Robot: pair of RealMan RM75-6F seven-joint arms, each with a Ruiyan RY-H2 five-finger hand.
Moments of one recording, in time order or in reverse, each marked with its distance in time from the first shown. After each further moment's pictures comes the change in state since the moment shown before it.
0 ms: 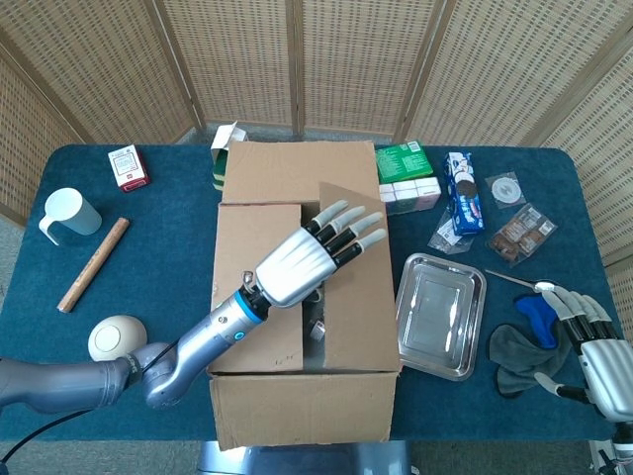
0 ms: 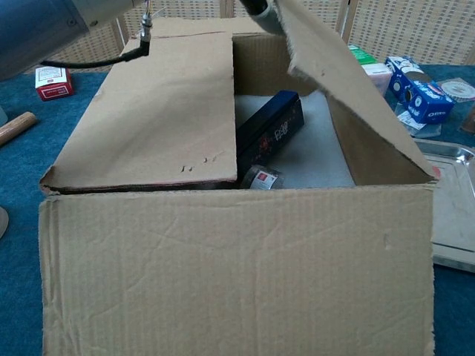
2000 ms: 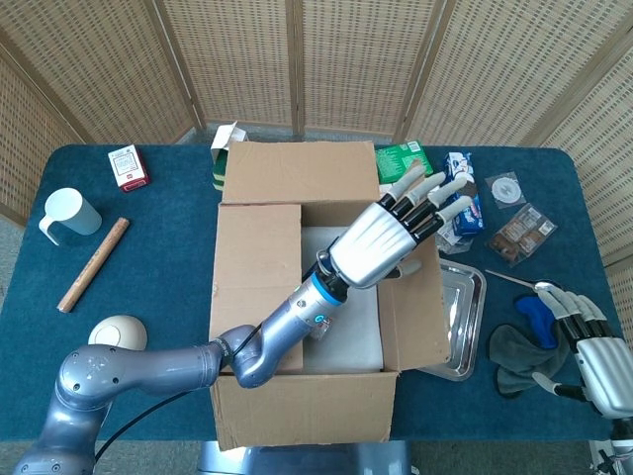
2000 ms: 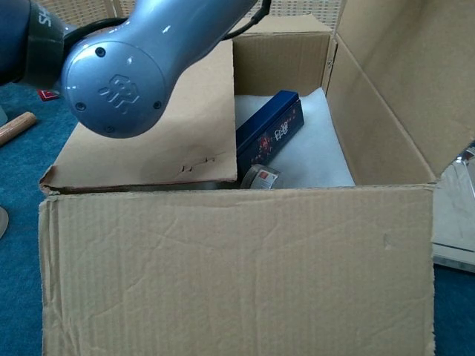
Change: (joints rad) left arm -0.296 -0.331 -0.164 0.406 -0.057 0.092 -0.056; right arm 0.014 0.000 -0.003 0.009 0.006 -0.027 0.011
